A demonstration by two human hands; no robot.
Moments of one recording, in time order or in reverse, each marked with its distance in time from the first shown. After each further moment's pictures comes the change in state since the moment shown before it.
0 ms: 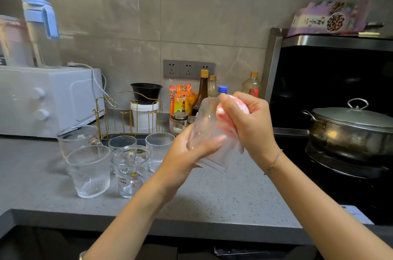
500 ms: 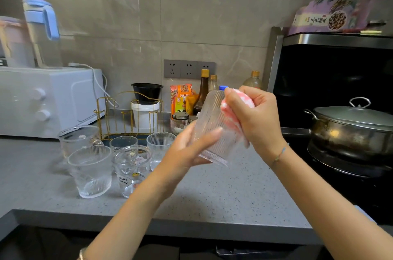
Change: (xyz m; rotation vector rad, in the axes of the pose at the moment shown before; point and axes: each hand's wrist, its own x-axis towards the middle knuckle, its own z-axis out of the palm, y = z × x) left_hand 0.007 -0.003 -0.004 -0.007 0.015 -0.038; right_hand 0.007 -0.005 -0.003 -0.073 0.061 -0.013
